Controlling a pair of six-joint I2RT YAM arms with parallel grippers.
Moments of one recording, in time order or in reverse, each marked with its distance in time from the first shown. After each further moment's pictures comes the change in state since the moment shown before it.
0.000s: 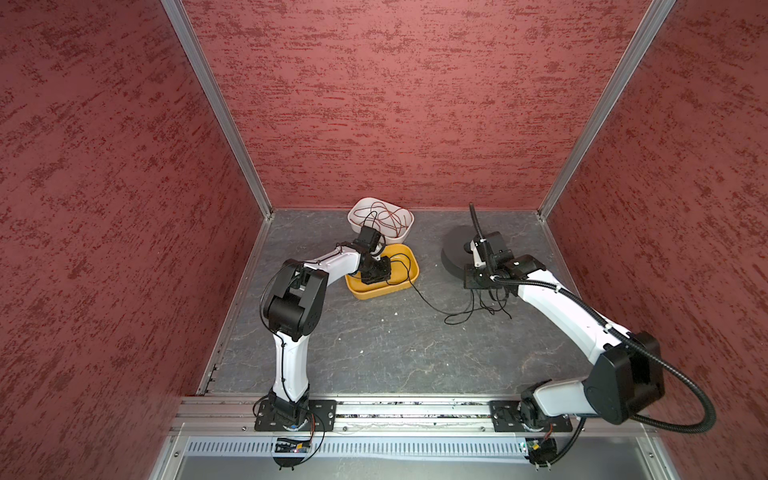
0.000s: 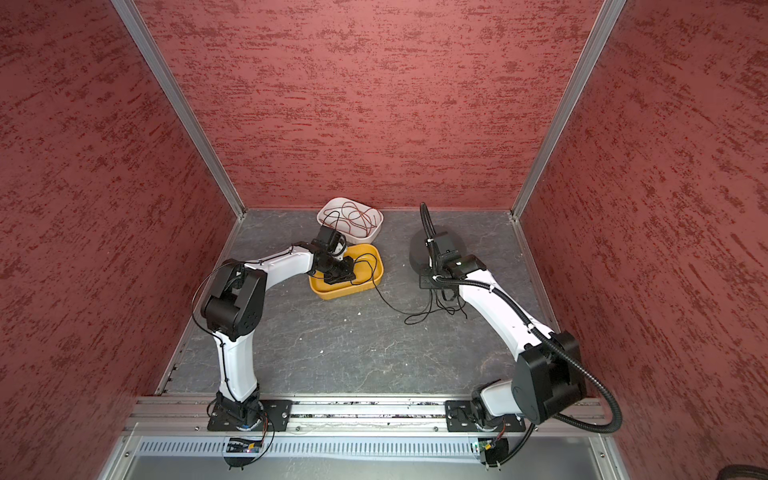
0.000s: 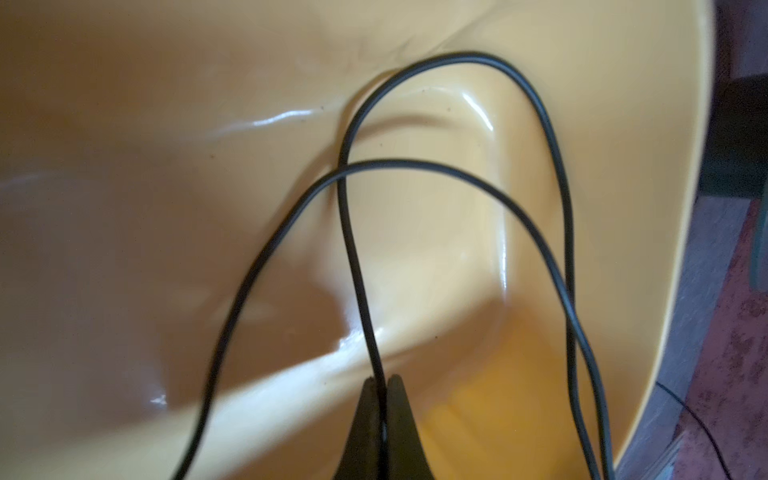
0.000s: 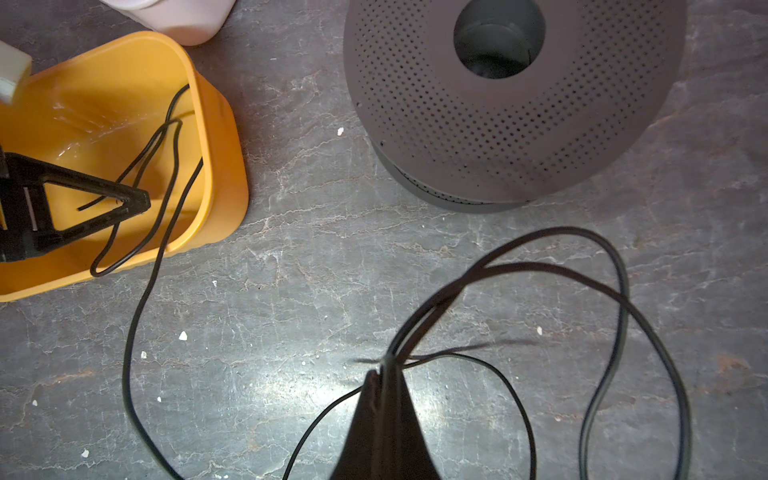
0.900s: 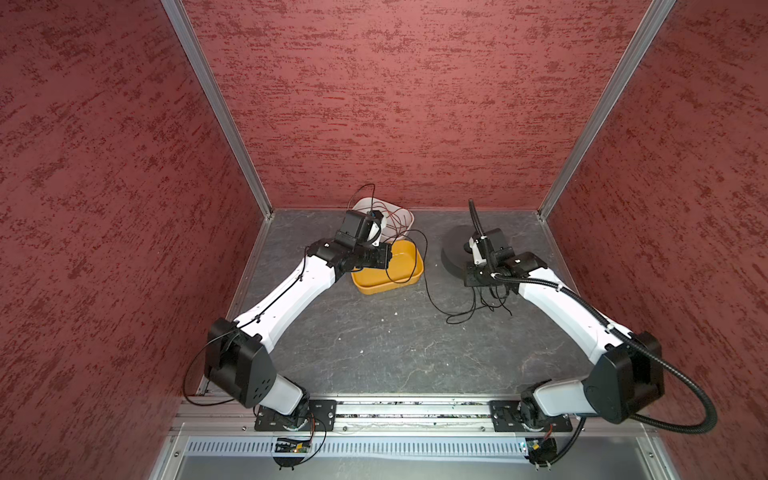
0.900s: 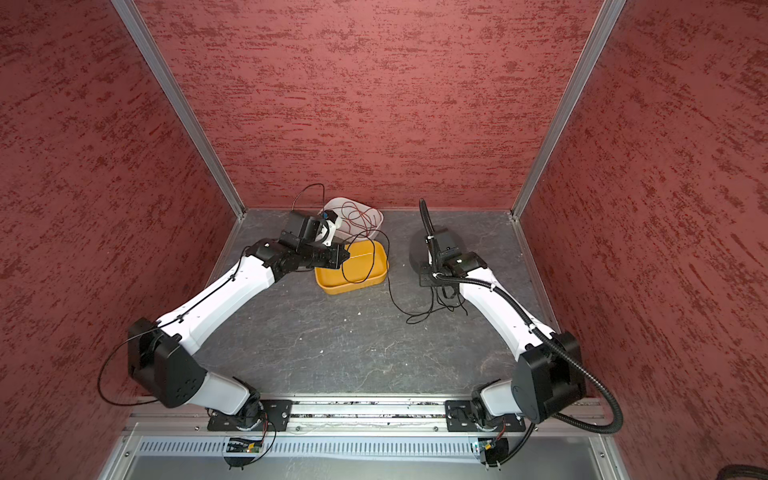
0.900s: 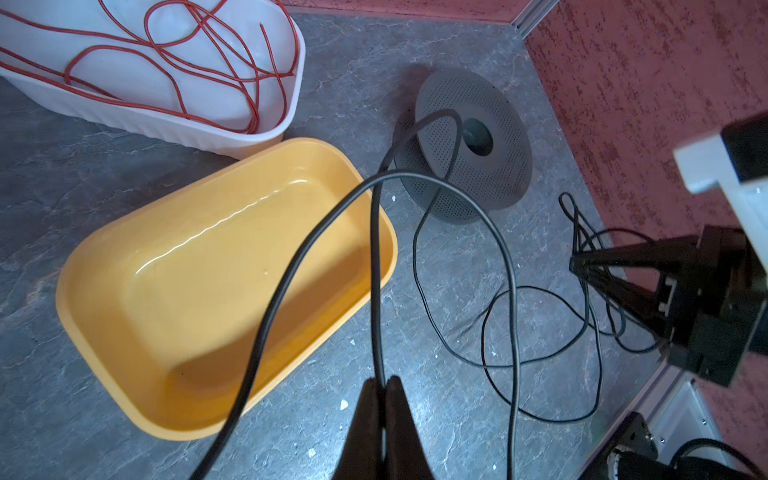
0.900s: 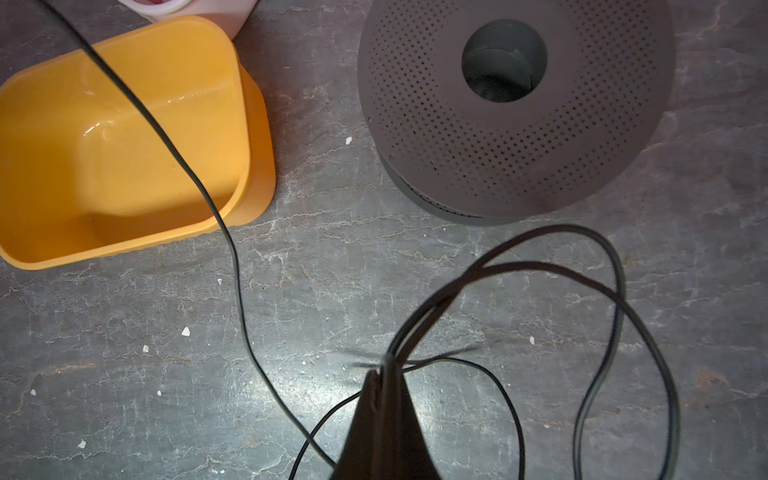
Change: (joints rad) left arm -0.138 -0.553 -0.091 -0.135 -0.135 0.245; right arm 0.000 0.002 0.034 -0.032 -0.010 -0.045
